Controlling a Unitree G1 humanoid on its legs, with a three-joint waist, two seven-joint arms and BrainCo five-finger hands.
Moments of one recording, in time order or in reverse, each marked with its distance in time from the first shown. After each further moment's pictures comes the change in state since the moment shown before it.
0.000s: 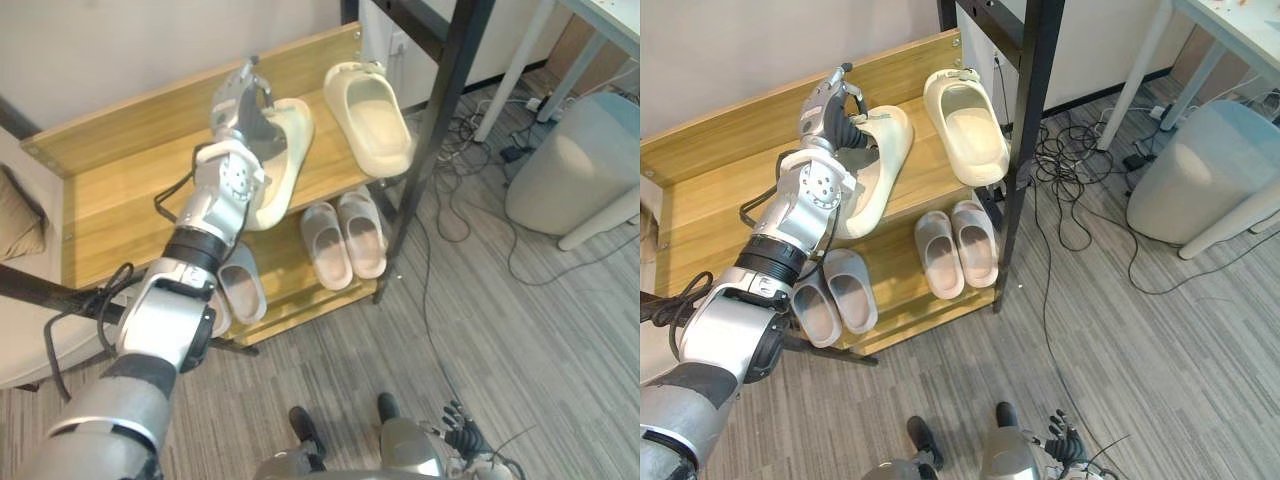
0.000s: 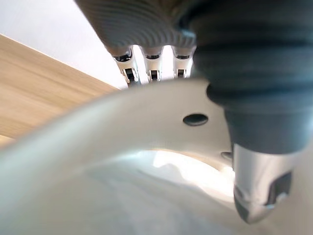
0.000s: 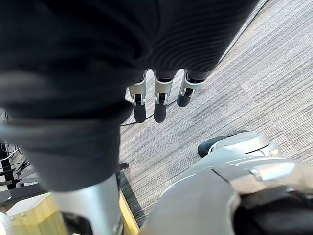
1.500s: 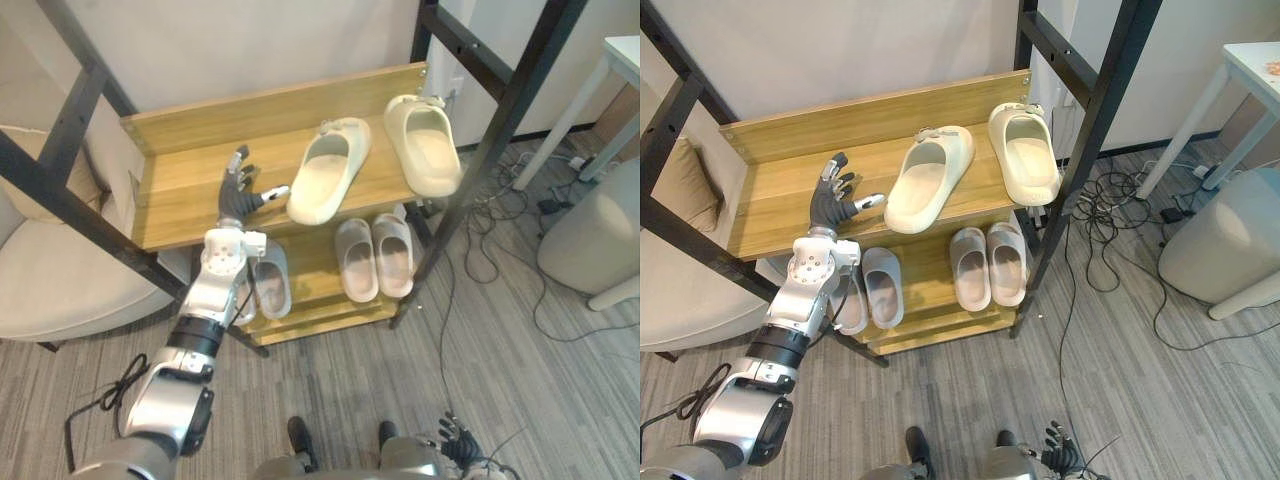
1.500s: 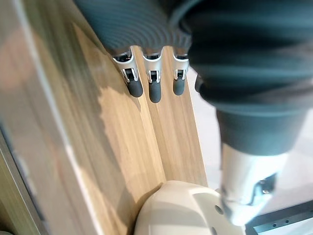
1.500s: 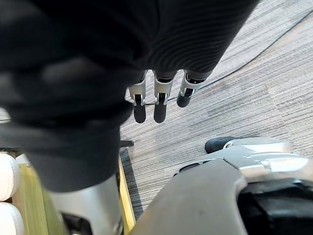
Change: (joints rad) left arm 0.533 -0.072 0.115 -0.377 -0.772 -0.128 -0.020; right arm -0.008 -0.004 0.054 0.063 -0.057 0.015 -0.002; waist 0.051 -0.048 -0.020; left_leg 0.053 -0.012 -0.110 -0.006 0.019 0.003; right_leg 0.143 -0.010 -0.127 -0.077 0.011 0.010
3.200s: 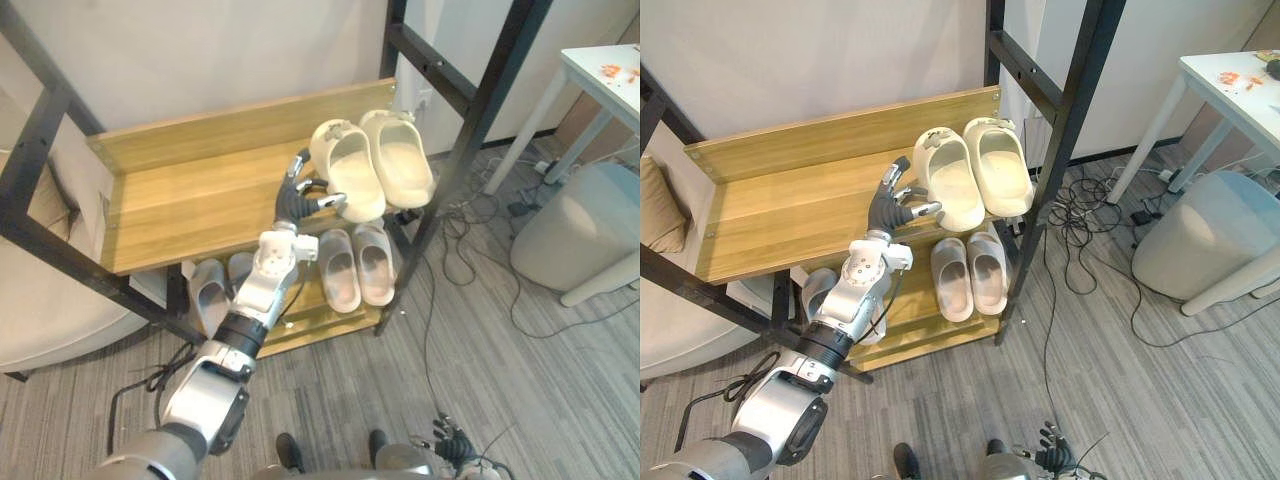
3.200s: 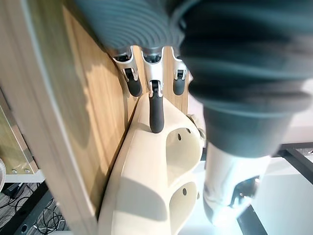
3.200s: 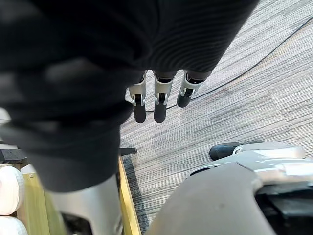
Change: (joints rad) left arm -0.109 -0.161 -0.125 0.100 -0.073 -0.027 0.001; right arm -0.015 -0.002 0.020 0.018 0.001 0.011 -0.008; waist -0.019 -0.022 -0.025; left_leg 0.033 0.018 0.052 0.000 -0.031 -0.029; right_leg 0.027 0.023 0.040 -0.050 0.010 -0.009
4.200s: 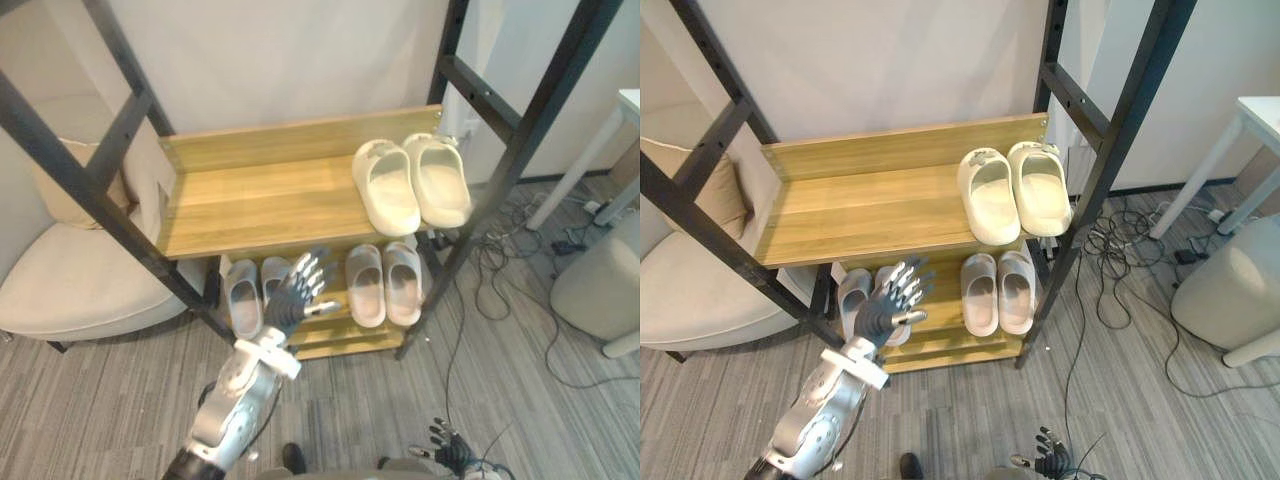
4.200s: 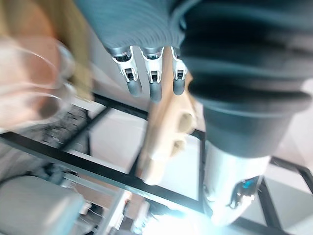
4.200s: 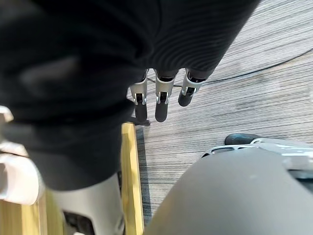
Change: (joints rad) left arm 0.826 0.143 -0.157 -0.565 -0.315 0.007 -0.357; right arm 0.019 -0.038 0.052 0.013 -0.040 0.008 0.052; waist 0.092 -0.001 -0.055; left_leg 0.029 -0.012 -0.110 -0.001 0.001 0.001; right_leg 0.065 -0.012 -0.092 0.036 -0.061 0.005
